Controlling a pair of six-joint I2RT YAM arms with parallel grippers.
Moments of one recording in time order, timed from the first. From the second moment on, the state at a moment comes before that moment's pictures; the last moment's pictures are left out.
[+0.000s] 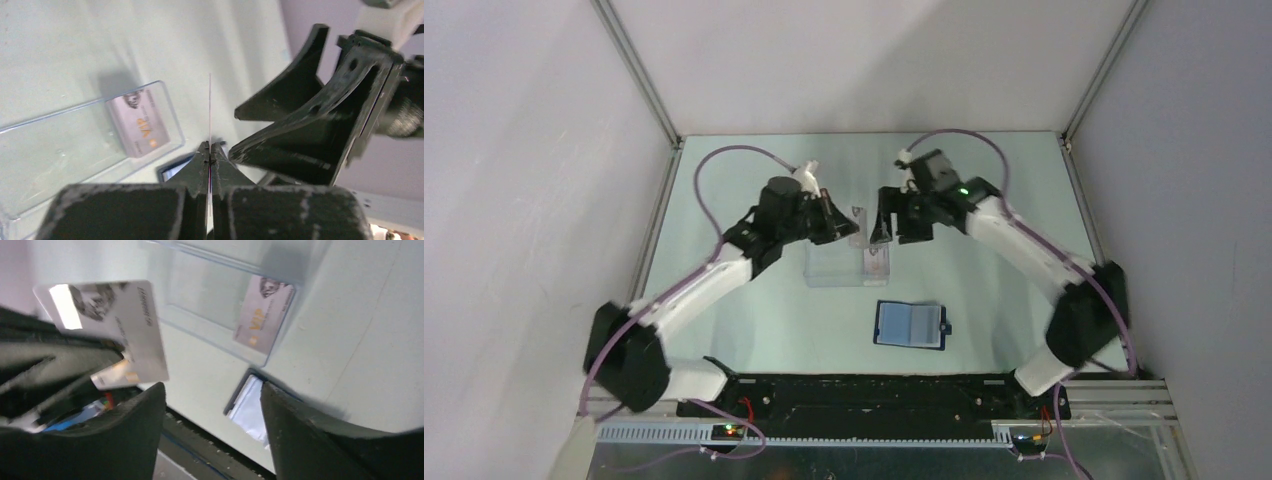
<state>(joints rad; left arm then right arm) -0.56 1.40 1.00 -0.14 0.29 -0.72 0.61 1.70 1.49 -0.77 -0.22 0.47</state>
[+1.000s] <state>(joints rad) -0.65 0.98 0.67 0.38 0.55 -1.05 0.50 1.19 0.87 0.29 -0.99 1.08</state>
